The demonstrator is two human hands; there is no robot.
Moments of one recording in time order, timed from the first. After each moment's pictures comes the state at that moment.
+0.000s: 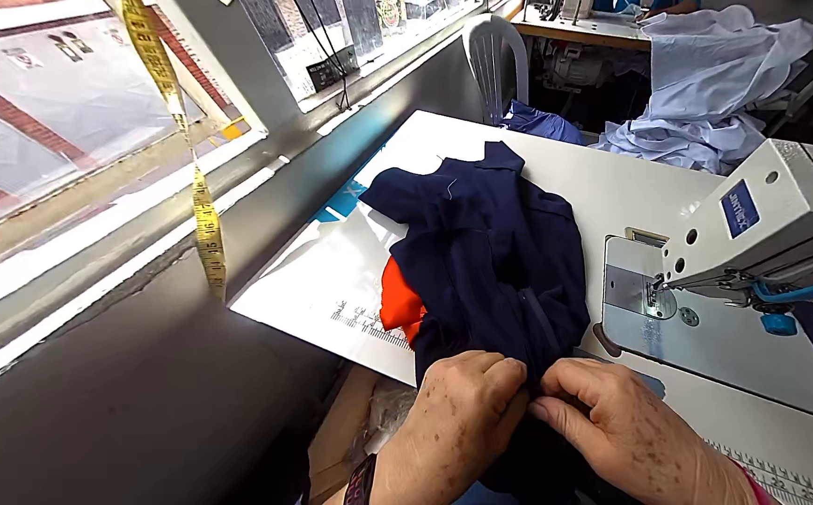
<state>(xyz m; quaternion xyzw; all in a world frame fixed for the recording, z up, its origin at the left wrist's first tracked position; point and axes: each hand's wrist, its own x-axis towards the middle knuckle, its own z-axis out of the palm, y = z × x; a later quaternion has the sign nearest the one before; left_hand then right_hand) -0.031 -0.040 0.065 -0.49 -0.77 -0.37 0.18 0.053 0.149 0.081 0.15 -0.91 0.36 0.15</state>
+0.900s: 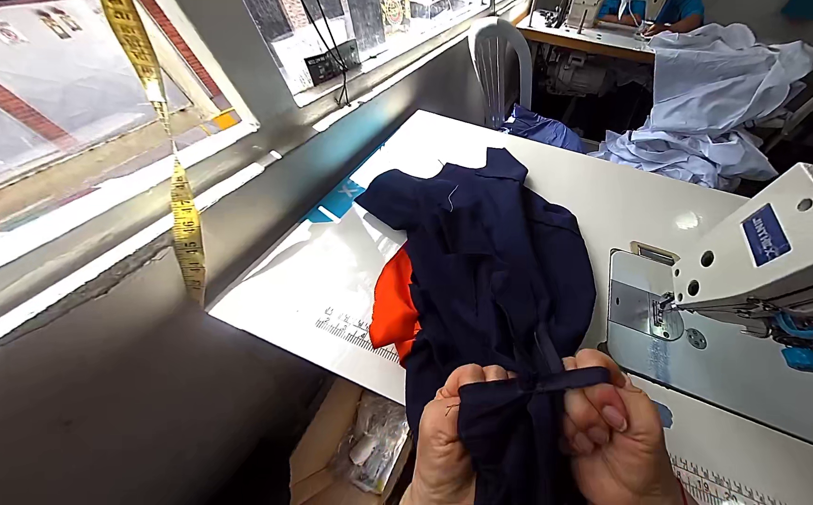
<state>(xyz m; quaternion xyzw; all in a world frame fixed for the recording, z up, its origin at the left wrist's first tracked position) -0.005 -0.023 0.044 -0.12 -0.16 -0.96 -0.20 0.030 0.120 0.067 0.12 -0.23 0.96 0.07</state>
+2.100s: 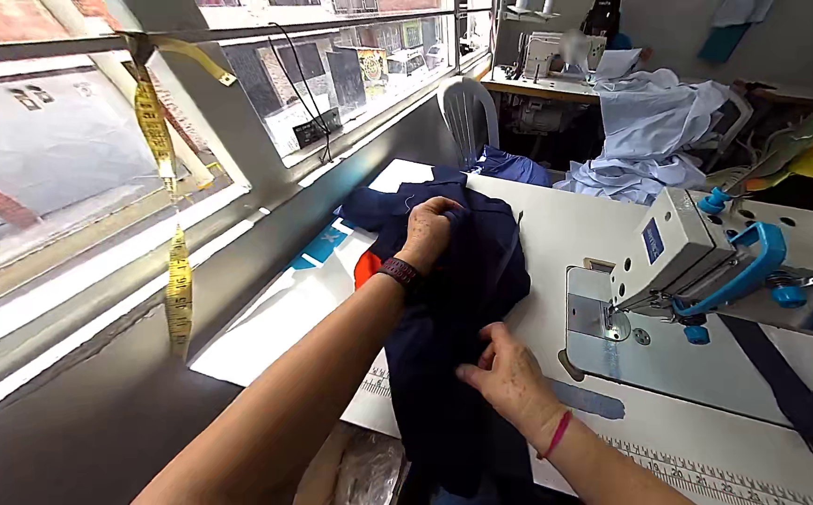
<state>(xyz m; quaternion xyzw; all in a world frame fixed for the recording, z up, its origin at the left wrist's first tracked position) -0.213 0.038 0.139 -0.21 -0.82 -0.53 0.01 -0.016 0.116 0.080 -0.12 -0.88 0.45 -0.01</state>
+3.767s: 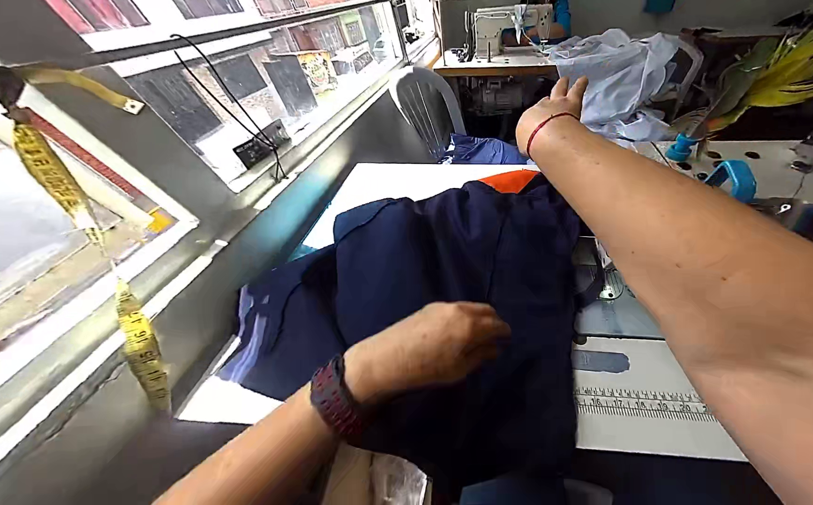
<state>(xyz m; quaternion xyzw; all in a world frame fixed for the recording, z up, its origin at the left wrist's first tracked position) -0.122 -0.013 0.118 -0.74 -0.65 -0.17 -0.05 -0.197 0.266 0.232 -0.30 -0.94 -0.13 0.06</state>
